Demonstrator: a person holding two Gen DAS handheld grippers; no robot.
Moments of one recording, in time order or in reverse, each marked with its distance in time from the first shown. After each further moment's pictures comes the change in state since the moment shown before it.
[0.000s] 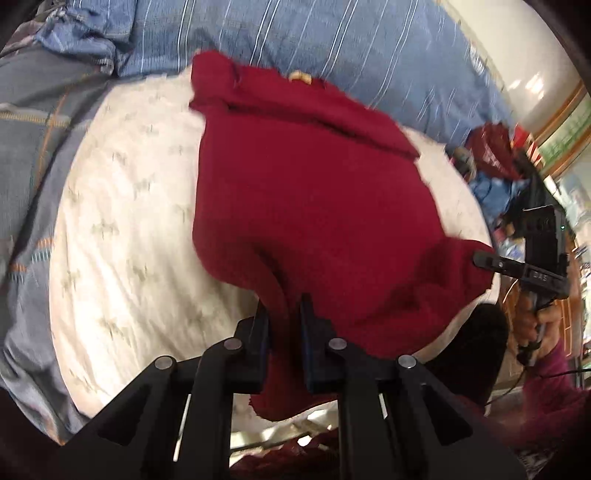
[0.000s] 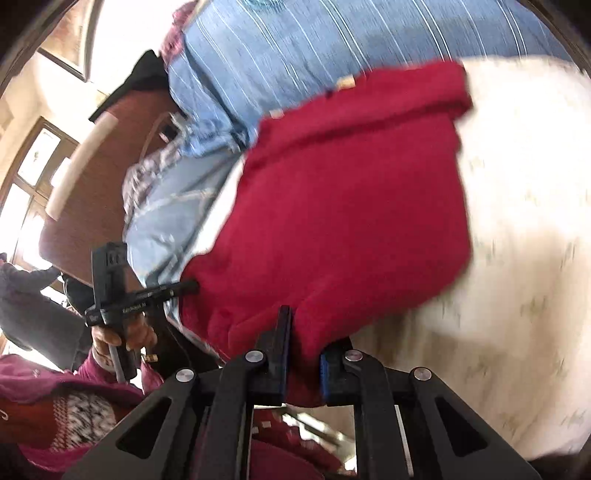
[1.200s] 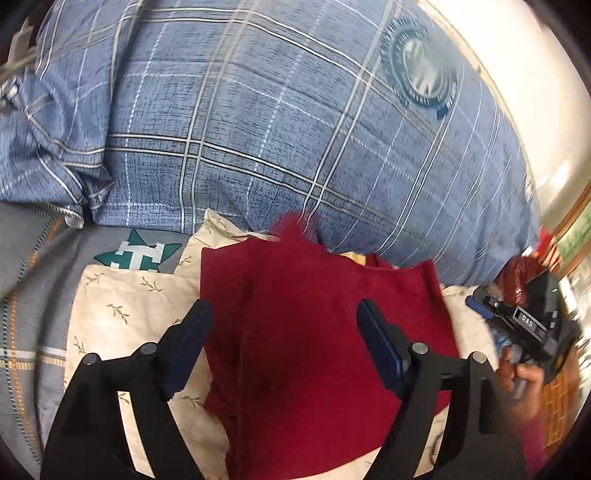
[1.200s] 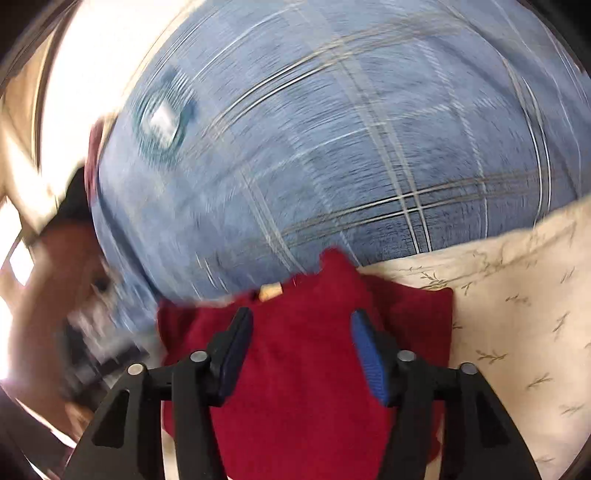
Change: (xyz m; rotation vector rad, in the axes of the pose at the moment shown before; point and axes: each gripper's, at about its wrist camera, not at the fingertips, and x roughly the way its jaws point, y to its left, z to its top) left arm 0.058 0.061 0.232 -0.109 -0.254 0.044; right arm 0.065 -0.060 0.231 0.009 -0.259 -0.267
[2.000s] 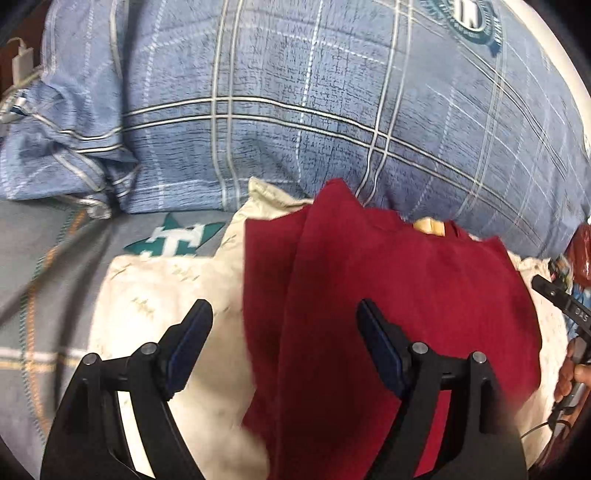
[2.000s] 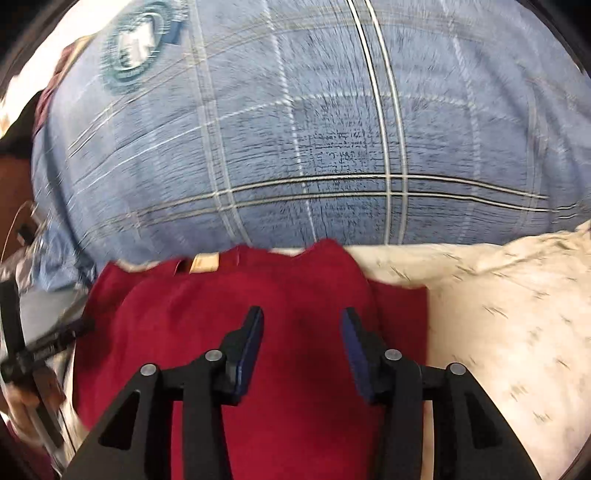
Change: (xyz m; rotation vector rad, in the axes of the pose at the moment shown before) left arm 0.038 0.014 -0.018 0.075 0.058 0.278; right arm 0.020 -0.004 -0.034 -0.068 0.038 -0.261
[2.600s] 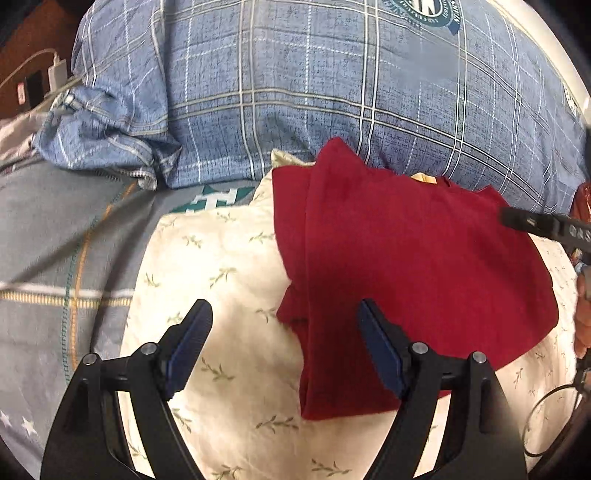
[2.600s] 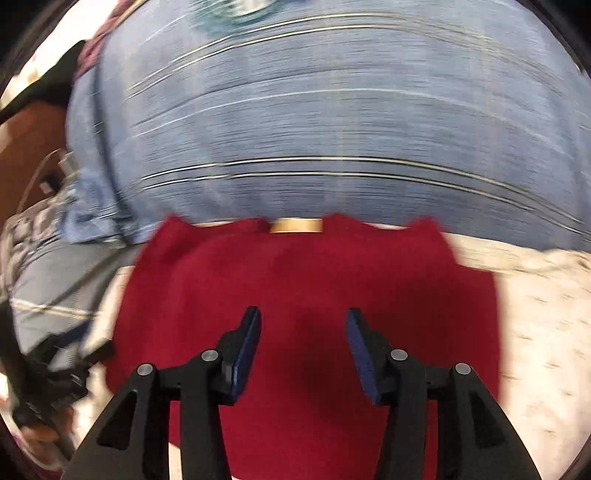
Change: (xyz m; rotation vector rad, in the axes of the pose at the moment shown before) left arm -0.044 0.001 -0.063 0.053 -0.036 0.065; right arm 0.027 0.129 0.011 -0.145 0.086 0.132
